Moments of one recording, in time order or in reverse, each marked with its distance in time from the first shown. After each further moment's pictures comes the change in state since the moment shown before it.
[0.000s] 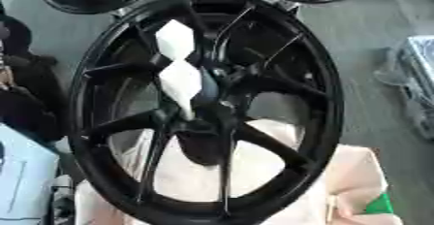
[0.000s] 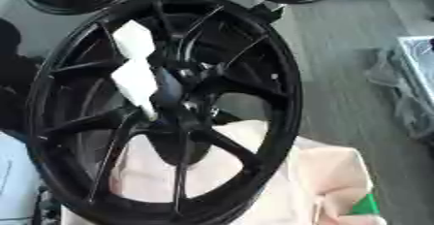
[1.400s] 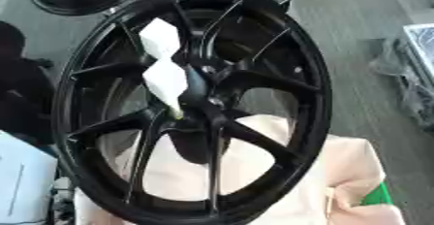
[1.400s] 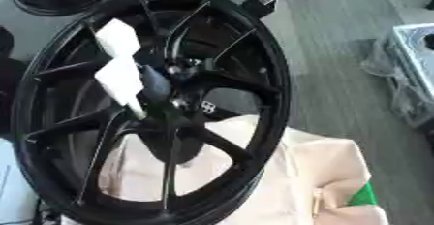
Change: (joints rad) left arm -0.315 0.457 -0.062 0.008 -0.018 0.048 -0.285; right arm 0.006 -0.009 0.002 0.000 0.010 0.008 -0.003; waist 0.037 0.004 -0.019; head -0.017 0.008
